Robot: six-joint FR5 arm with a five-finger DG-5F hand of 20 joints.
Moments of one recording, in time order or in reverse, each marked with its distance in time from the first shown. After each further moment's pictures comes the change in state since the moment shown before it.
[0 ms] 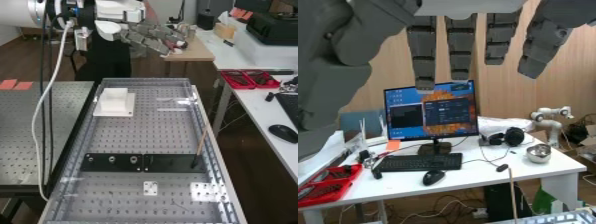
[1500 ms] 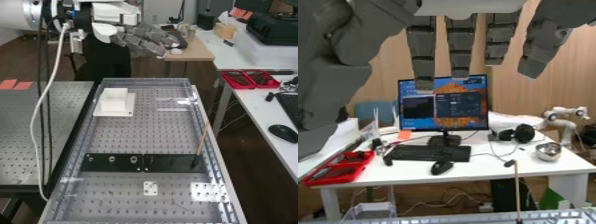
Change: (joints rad) arm -0.025 0.016 -0.023 -0.015 -0.095 -0.044
